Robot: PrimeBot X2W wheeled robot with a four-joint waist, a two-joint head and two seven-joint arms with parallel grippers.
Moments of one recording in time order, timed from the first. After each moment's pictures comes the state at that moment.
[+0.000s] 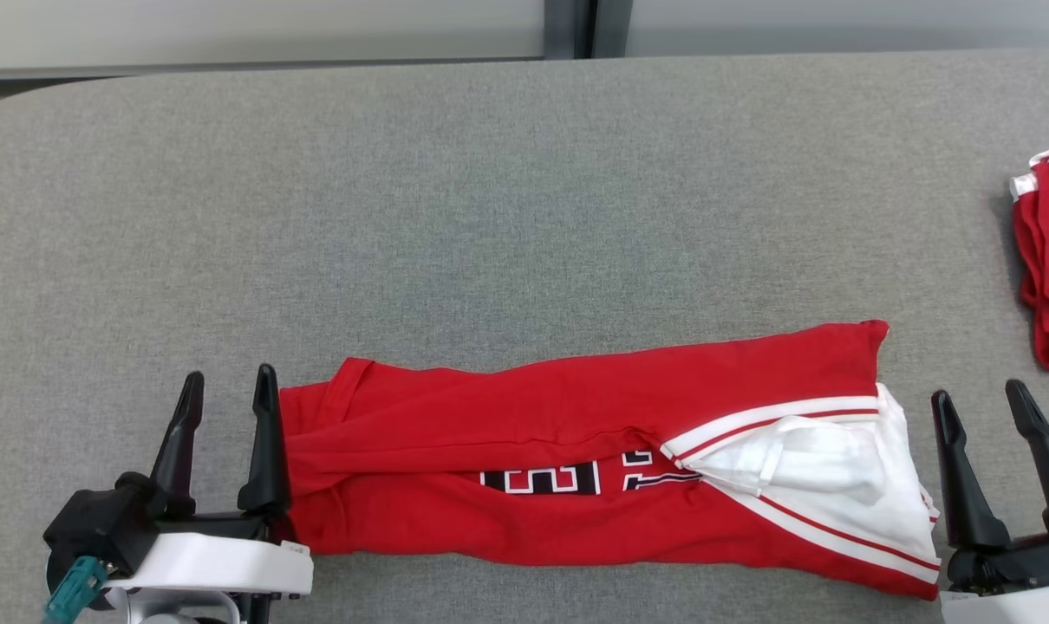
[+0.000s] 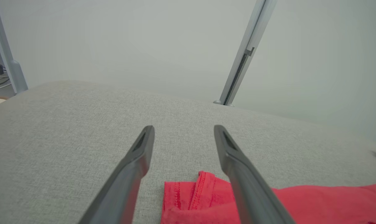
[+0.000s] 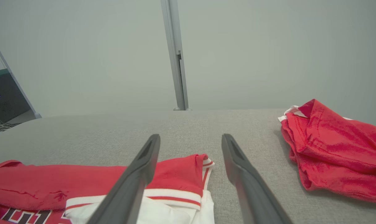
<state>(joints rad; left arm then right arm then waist) -0.01 0.22 -0.21 -0.01 -0.53 0.15 -0.25 0.11 -0.32 0.08 -0.05 0.40 0.13 -0.26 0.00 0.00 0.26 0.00</state>
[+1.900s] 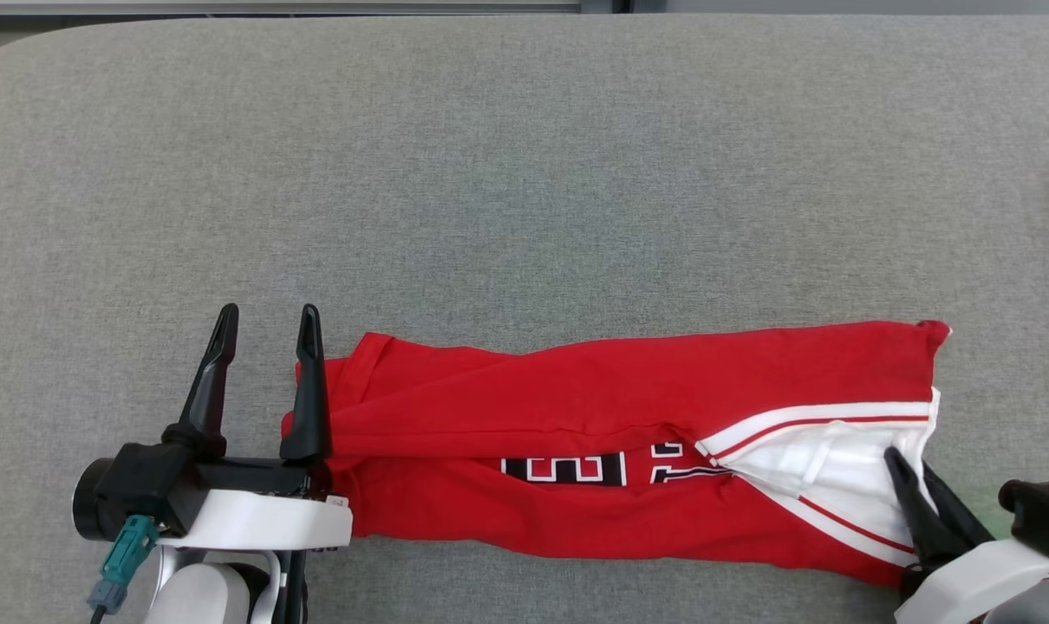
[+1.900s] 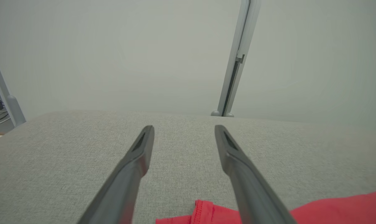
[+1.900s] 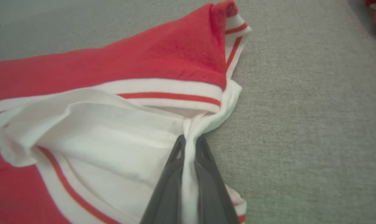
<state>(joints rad) -0.11 0.13 -0.18 -0.01 -0.31 0.10 -0.26 0.04 -0.26 0.10 0.17 0.37 0.13 0.05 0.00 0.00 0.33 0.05</state>
